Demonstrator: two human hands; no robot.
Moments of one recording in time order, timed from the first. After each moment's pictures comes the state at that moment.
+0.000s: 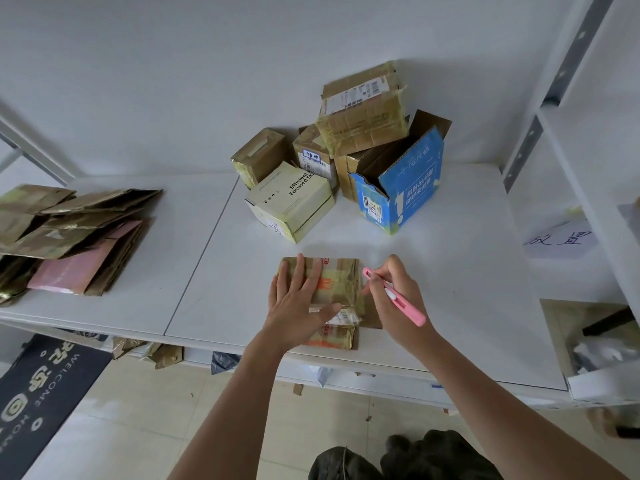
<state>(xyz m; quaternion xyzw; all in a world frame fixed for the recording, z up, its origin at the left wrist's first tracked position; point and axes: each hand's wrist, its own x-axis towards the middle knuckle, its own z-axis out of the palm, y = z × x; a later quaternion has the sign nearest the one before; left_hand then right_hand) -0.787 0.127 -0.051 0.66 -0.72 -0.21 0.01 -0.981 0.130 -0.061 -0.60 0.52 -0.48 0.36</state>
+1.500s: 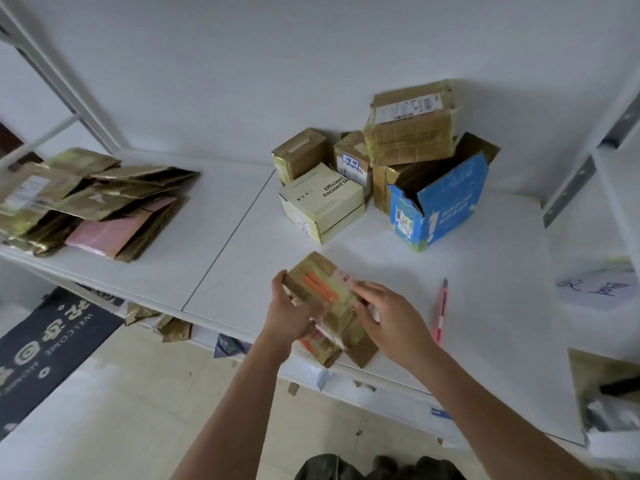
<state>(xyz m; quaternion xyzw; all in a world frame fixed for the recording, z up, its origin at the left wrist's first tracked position) -0.771 0.145 -0.039 0.73 -0.27 -0.51 0.37 -0.962 0.120 -0.069 -0.80 0.47 -0.26 0.26</state>
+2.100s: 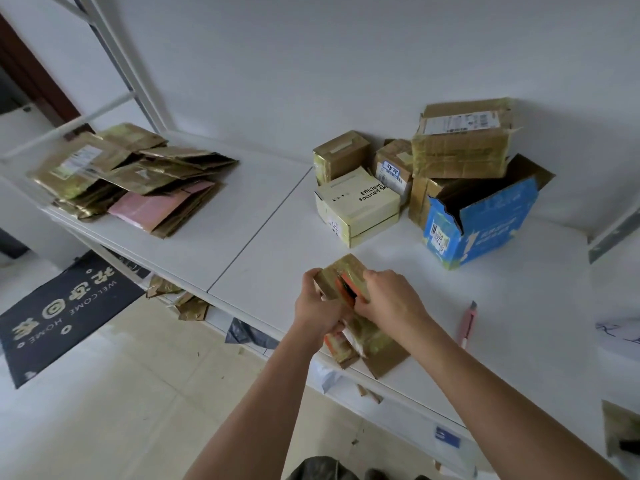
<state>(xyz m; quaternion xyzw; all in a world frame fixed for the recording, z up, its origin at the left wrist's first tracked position) -0.785 0.142 -0.025 0.71 -0.19 -0.52 0.43 -0.909 0.080 -0.032 -0.85 0.49 -0.07 0.15</state>
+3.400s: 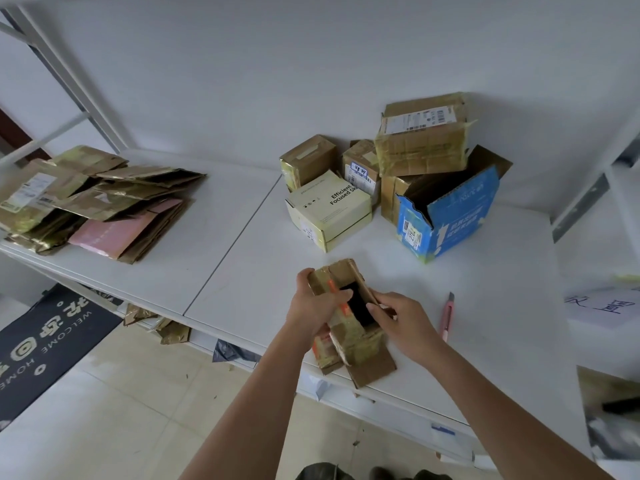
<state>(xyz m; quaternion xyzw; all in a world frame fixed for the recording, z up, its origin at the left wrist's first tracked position) -0.791 0.114 -0.034 0.73 -0.26 -0.53 0.35 -0.969 0.096 -0.071 -0.72 0.49 -0.26 0.41</state>
